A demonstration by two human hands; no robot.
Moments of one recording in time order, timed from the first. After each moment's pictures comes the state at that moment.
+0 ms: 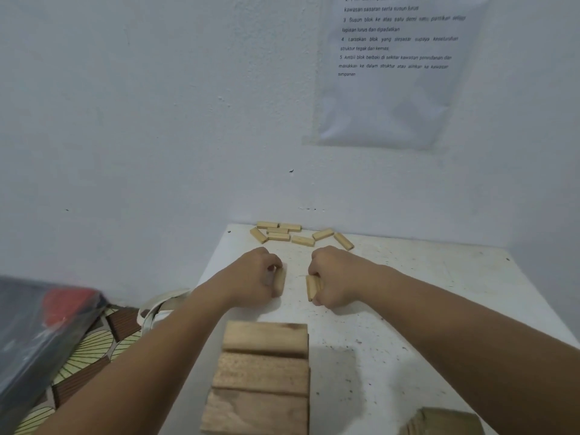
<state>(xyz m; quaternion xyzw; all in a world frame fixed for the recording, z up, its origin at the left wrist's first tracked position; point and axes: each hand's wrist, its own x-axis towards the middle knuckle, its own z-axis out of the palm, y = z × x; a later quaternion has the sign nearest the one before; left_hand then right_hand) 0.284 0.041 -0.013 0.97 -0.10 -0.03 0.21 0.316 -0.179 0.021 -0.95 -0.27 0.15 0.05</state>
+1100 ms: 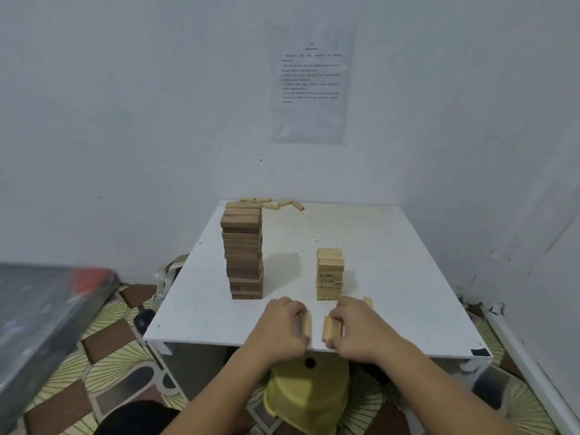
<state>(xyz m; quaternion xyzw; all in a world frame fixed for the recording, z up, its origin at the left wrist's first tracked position) -0.041 -0.126 -0.015 0.95 -0.10 -0.05 0.28 -0.027 -0.328 0.007 -0.96 -0.15 0.11 0.20</state>
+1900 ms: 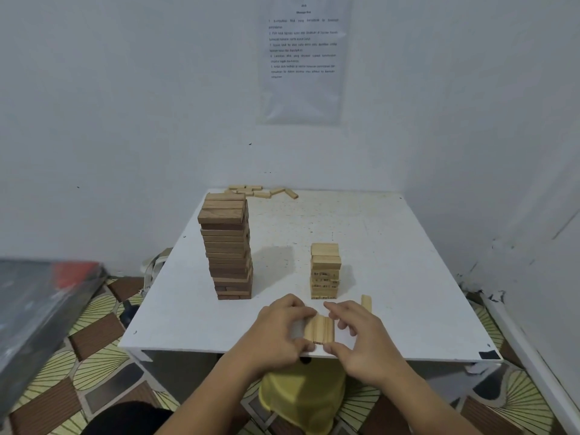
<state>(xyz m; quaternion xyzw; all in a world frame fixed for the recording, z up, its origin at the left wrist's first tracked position) -0.015 -0.126 -0.045 0.93 -0.16 -0.07 0.32 -0.032 -0.346 -0.045 -0.90 -0.14 0.02 0.42</state>
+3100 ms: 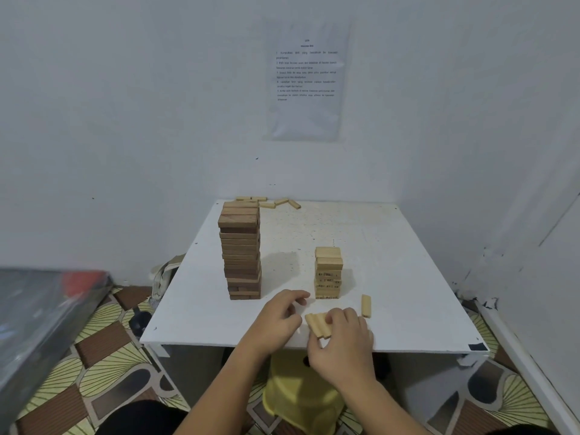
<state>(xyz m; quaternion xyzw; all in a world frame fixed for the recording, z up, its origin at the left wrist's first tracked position) -0.029 -0.115 -0.027 0.86 -0.11 -0.05 0.50 -0.062 -0.284 -0.049 -0.96 0.00 -0.09 0.26</state>
